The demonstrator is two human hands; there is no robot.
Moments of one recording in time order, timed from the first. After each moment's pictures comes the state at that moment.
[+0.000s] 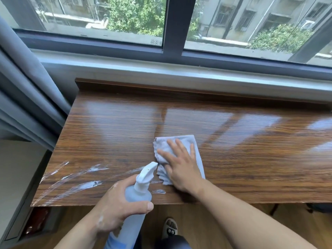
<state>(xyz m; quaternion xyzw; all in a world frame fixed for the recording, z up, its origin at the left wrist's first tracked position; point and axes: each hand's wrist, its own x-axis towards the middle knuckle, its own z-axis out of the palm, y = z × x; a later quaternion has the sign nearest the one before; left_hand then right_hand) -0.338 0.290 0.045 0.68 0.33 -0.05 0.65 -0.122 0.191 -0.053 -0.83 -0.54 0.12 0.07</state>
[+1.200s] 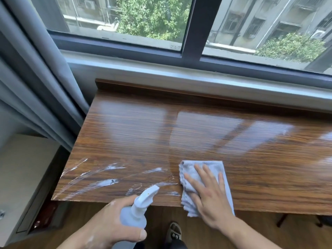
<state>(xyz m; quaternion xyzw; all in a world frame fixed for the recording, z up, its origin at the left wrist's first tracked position) -0.396 0.306 0.033 0.66 0.35 -0.16 0.65 -0.148 0.114 -0.063 -0.85 -0.52 0.11 0.02</state>
